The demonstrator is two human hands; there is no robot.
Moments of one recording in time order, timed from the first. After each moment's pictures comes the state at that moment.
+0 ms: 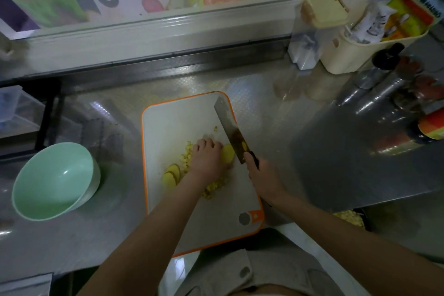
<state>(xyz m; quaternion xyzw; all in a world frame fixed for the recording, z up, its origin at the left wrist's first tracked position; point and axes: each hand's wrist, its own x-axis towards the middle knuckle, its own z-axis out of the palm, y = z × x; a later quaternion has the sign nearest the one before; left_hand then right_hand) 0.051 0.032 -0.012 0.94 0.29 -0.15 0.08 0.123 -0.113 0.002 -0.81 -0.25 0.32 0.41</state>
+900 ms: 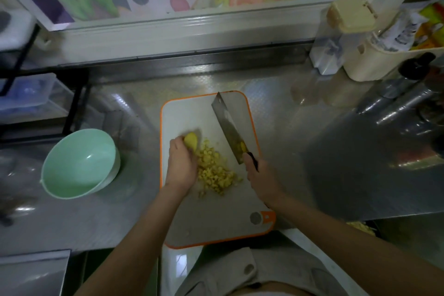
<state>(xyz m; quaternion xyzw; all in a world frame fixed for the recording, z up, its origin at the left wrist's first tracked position) -0.026 0.056 0.009 0.81 0.49 0.15 0.29 0.099 -0.093 0.005 -0.78 -0.28 0.35 0.44</state>
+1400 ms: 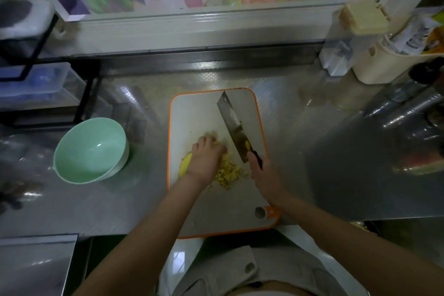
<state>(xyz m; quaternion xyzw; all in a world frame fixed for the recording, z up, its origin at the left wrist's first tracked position) -0.012 0.042 0.006 0.94 0.31 -0.05 0.10 0.088 -0.094 0.001 -0.78 -0.28 0.33 0.45</state>
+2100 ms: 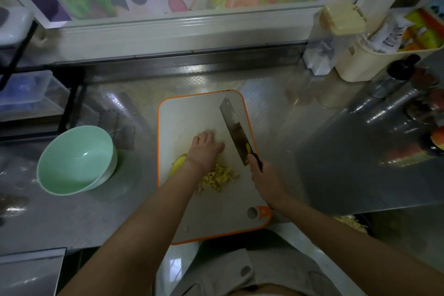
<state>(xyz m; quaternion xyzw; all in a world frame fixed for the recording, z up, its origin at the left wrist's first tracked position) 0.020 0.056 -0.006 0.96 0.23 -0.15 0.00 0.100 -0.111 0.000 -0.79 -0.25 0.34 0.44</state>
